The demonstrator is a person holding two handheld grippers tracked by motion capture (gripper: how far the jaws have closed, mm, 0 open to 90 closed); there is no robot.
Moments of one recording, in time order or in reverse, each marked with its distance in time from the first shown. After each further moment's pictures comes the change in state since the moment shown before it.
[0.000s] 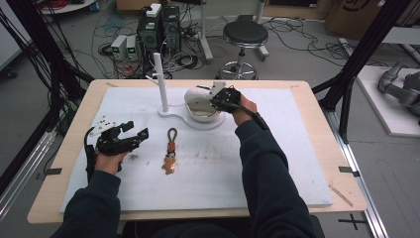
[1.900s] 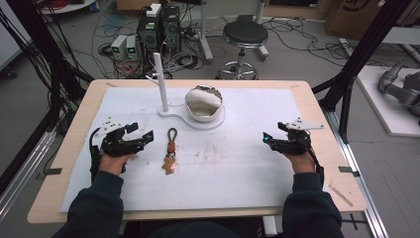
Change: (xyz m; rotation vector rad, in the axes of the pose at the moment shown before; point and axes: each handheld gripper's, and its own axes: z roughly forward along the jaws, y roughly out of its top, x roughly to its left) left arm -0.010 -0.003 0.006 0.015 -0.034 0.009; right arm 0.032 -0.194 -0.122 -0.183 -0.005 0.700
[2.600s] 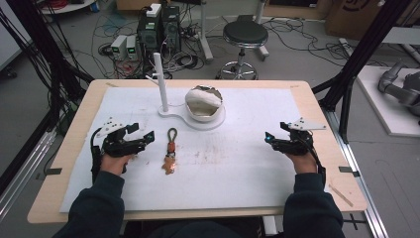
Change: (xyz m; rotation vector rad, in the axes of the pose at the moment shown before) left arm -0.003 0.000 0.002 0.010 0.007 0.003; right arm -0.004 -0.002 -0.003 -0.006 -0.014 -0.001
